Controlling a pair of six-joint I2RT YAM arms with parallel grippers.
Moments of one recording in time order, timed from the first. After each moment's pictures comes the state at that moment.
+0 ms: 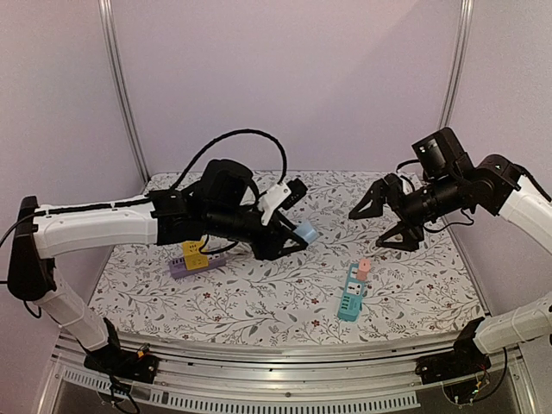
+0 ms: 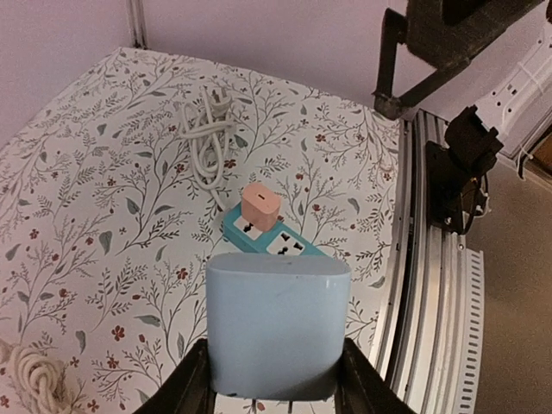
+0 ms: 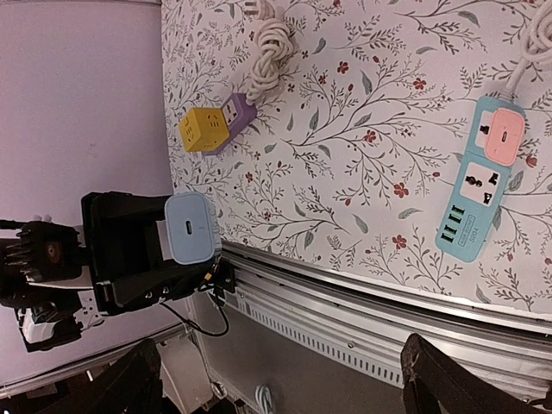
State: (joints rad) left arm -0.99 1.53 1.20 -0.21 0.26 0.01; right arm 0.69 1.19 1.31 -0.95 -0.39 1.04
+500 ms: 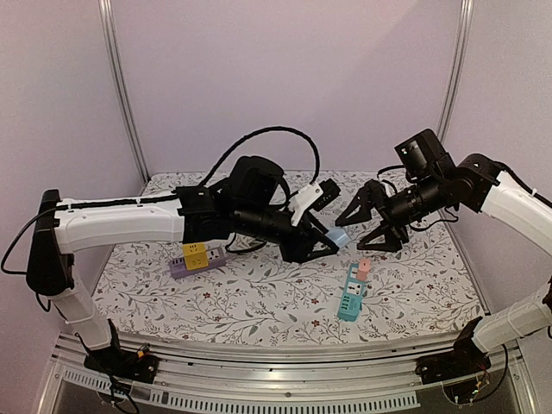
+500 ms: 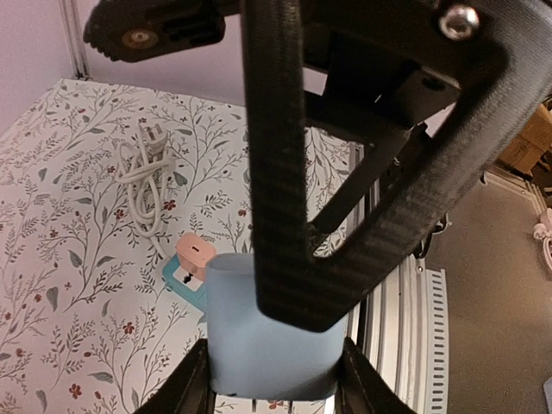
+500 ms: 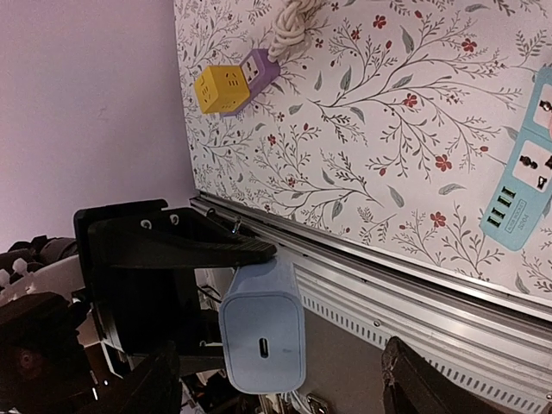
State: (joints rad) left arm -1.07 1.69 1.39 -0.19 0.33 -0.02; right arm 0.71 1.29 1.32 -0.87 -0.54 1.06
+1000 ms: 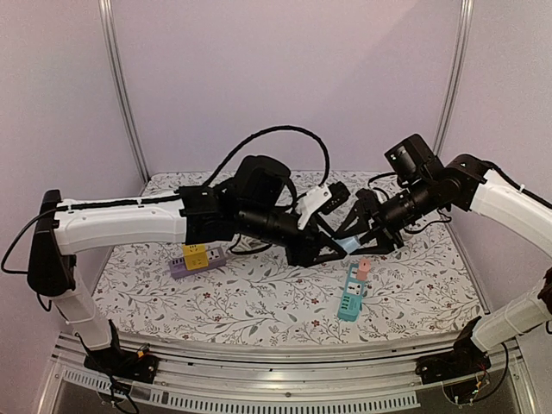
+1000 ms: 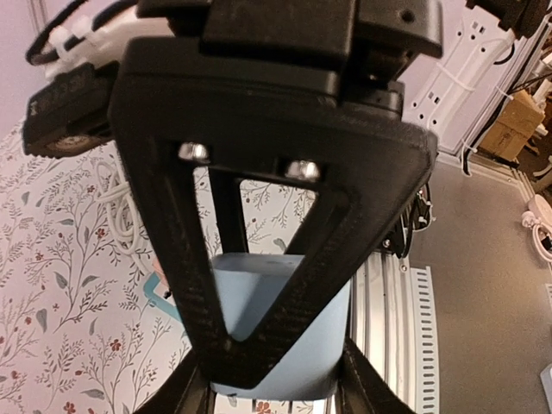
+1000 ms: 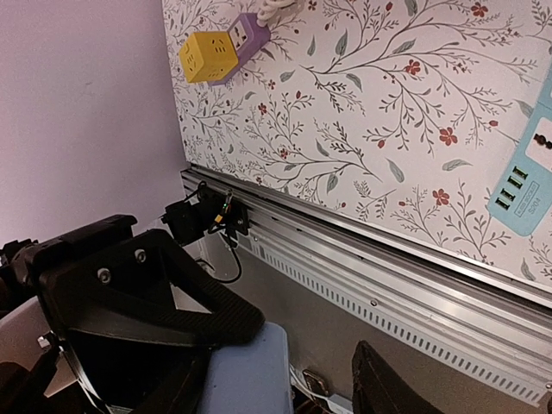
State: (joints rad) left arm -1.11 1.71 1.43 -0.21 0.36 0.01; right arm 0.72 1.35 1.32 -0.90 -0.63 1.02
